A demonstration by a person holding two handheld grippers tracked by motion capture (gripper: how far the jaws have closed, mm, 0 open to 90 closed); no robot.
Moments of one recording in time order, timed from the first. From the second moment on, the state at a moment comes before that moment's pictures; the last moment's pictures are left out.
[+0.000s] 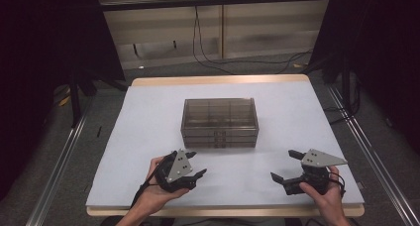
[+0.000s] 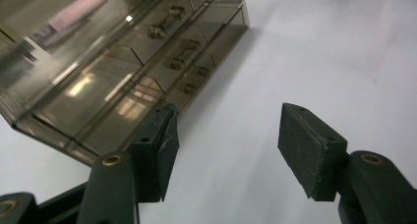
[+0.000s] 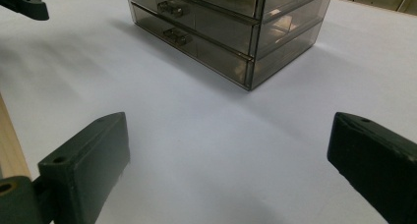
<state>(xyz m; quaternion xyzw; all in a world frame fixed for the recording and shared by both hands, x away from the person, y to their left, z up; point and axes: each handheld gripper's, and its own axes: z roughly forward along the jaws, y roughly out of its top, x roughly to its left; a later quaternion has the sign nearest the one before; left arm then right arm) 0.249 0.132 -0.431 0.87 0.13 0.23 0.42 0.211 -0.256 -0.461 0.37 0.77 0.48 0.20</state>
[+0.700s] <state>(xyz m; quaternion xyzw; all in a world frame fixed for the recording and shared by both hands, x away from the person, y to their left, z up) 0.251 0.094 -0.424 0.87 0.04 0.32 0.37 0.212 -0.256 -0.462 0.37 0.77 0.48 0.20</state>
